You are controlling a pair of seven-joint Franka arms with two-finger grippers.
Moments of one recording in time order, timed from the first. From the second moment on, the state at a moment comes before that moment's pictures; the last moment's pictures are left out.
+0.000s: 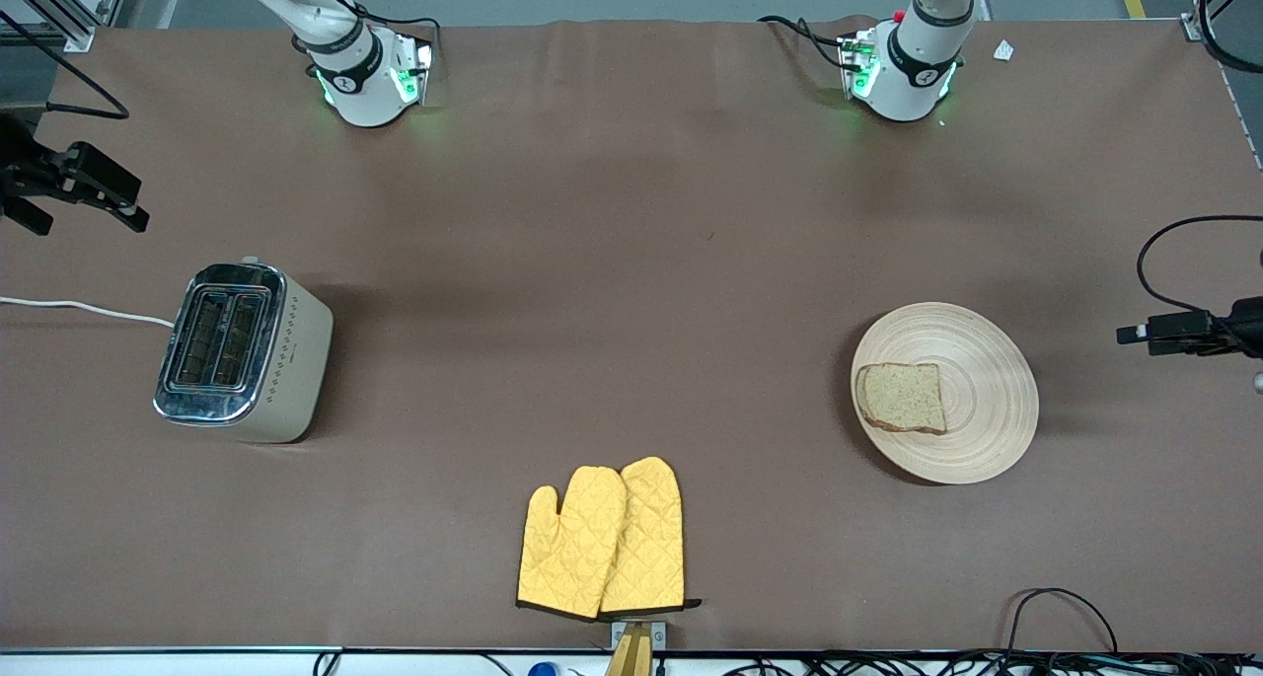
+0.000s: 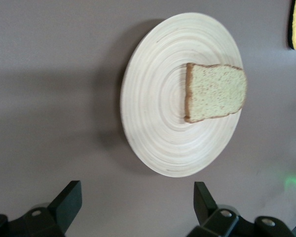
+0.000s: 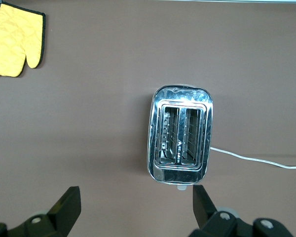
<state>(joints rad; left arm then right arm) 0.46 0.61 0.02 -1.48 -0.48 1.67 0.74 -0.11 -0.02 0.12 -1.50 -0.01 1.56 -0.01</state>
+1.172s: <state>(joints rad) 0.53 0.92 -0.04 -1.46 -0.88 1.70 0.90 -0.11 -0.02 0.12 -1.50 -0.01 1.56 -0.01</state>
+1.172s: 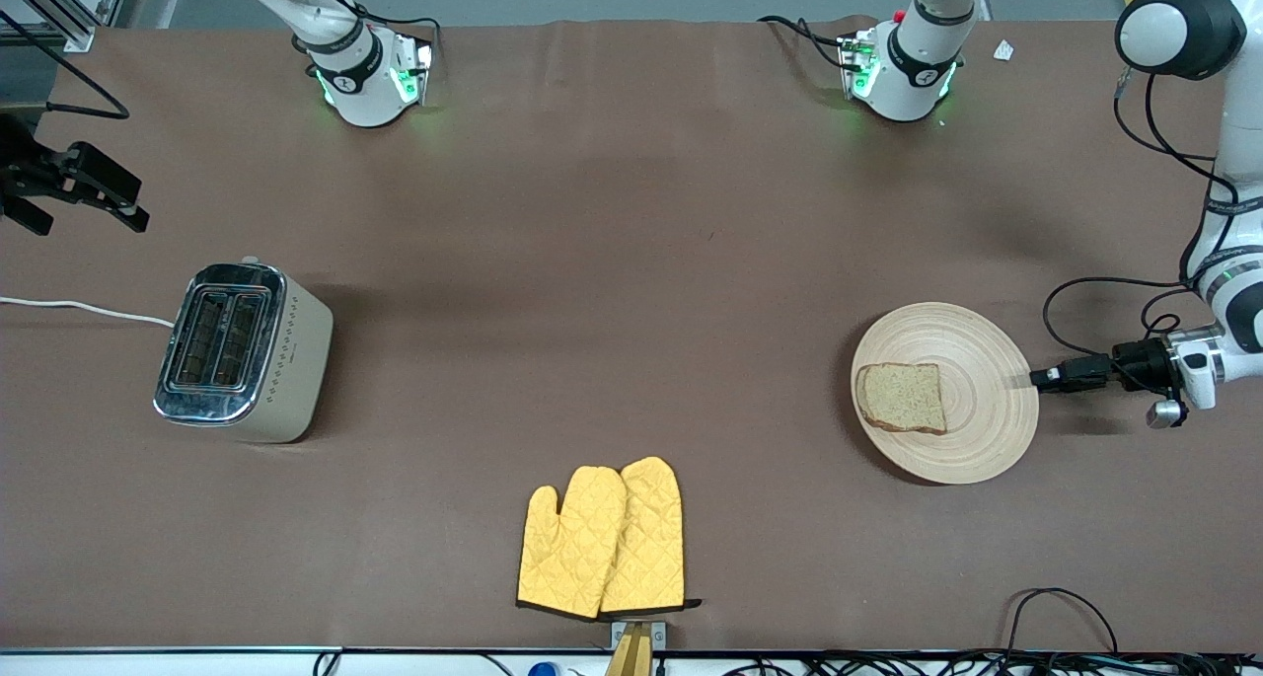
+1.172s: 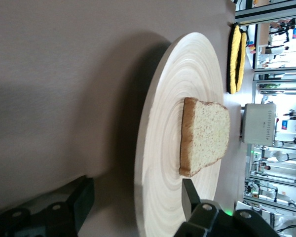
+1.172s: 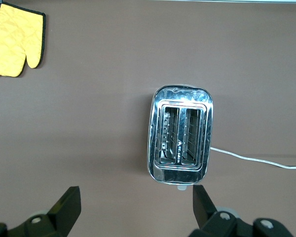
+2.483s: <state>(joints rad) 0.32 0.95 -0.26 -1.43 -0.93 1.77 0.76 -0.11 -0.02 0.13 -1.50 -0.01 1.56 -0.01</state>
